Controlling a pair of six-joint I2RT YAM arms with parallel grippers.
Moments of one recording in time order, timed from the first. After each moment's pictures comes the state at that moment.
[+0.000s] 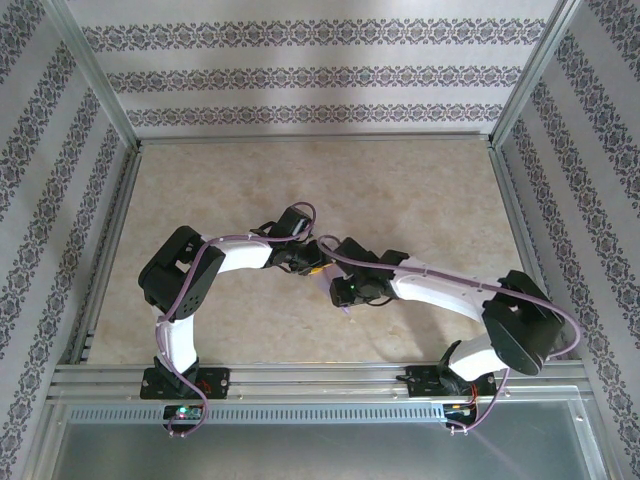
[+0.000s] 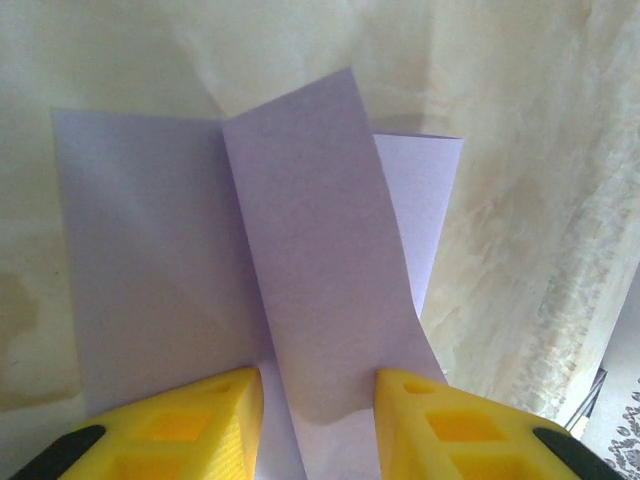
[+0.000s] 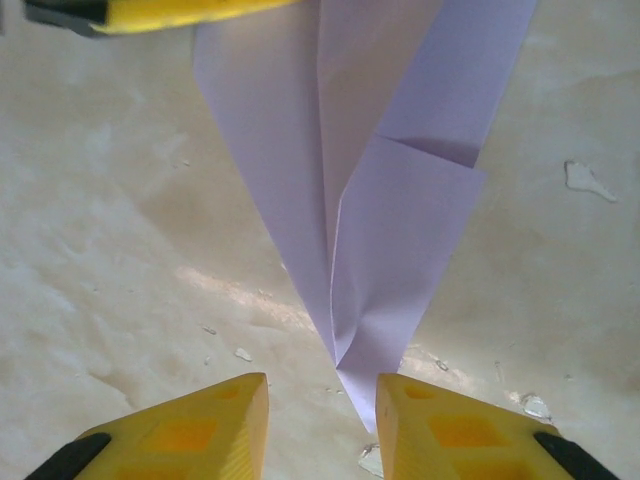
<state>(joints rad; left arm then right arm) -0.60 1.90 1.03 -0.07 0.45 -0.95 0.86 1.47 0.85 -0.61 -0.05 0.63</state>
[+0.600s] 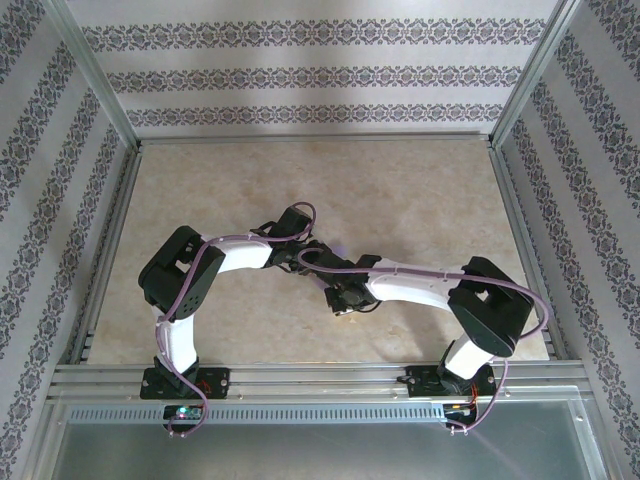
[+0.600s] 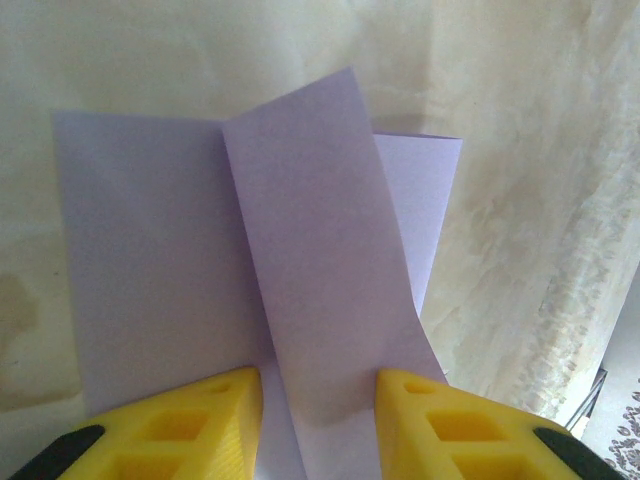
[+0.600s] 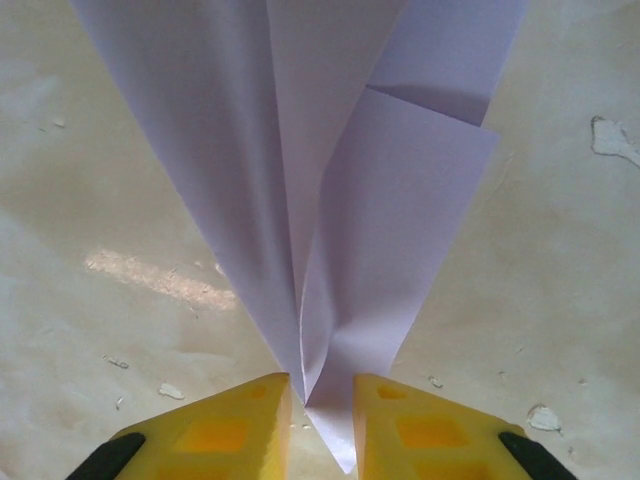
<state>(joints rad) -0.60 1.90 1.03 -0.07 0.45 -0.95 0.95 1.63 0.91 -0.66 0.08 0.68</state>
